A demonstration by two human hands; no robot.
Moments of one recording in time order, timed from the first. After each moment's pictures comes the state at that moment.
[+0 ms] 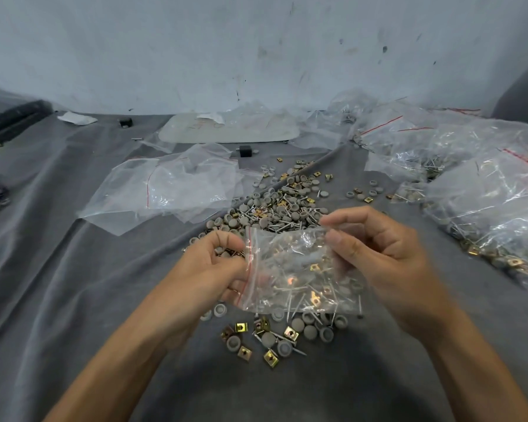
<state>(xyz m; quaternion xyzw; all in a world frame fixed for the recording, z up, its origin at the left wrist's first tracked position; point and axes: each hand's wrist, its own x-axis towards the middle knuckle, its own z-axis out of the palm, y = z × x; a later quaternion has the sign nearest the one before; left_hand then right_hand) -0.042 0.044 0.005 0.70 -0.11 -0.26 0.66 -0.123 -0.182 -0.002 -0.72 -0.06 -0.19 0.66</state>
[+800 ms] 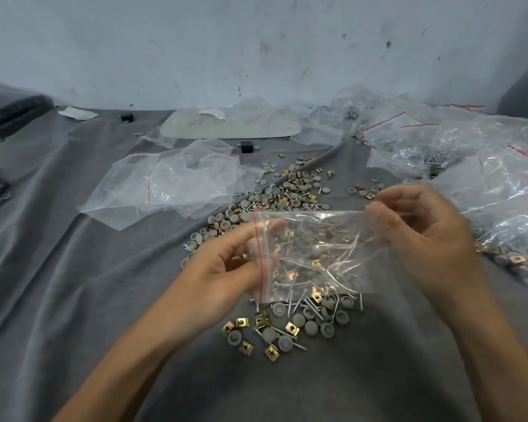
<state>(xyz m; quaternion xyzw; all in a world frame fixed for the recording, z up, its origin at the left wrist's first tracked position) -0.053 0.040 0.003 0.70 -0.31 -0.17 0.62 -0.131 -0.201 0.017 -0.77 0.10 -0.31 0.54</state>
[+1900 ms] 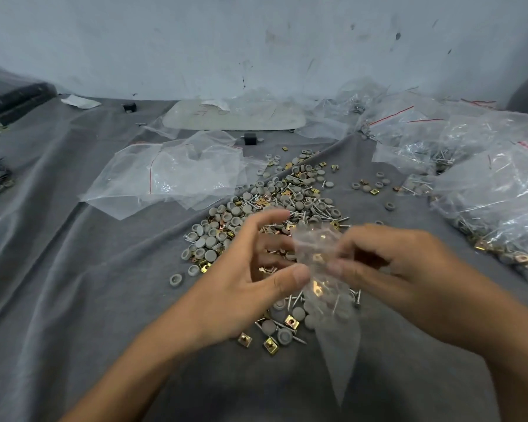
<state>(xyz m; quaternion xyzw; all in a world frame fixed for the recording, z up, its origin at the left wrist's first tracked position) -0.057 0.030 -0.013 0.69 -0.34 -0.22 0.60 -0.147 -0.191 0.030 -0.93 -0.10 -0.08 0.33</state>
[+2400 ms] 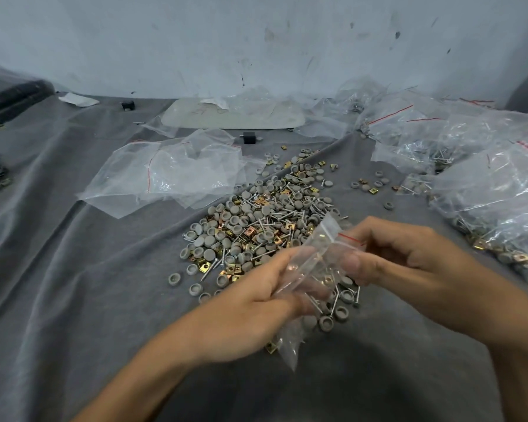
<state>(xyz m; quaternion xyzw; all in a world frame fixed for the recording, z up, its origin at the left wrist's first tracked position) -0.072 0.018 -0.016 0.67 -0.34 -0.31 0.58 -0.149 -0.198 0.029 -0.85 -0.09 -0.06 0.51</state>
